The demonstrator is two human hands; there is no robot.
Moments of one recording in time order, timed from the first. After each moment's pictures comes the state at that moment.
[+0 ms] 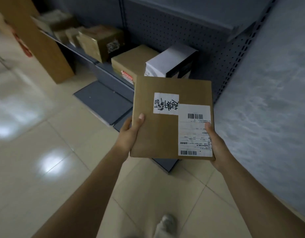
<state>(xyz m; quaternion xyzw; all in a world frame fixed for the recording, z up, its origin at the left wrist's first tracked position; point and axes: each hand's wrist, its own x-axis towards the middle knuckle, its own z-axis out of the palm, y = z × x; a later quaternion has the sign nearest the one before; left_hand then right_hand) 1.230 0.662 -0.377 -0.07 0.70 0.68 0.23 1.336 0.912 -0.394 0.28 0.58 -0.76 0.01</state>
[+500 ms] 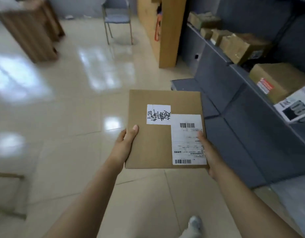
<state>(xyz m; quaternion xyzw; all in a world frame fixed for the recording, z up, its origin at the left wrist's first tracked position) 1.457 0.232 -0.391 -0.28 0.63 0.72 -0.01 1.375 0.492 -0.409 0.11 0.66 -0.70 0.25</state>
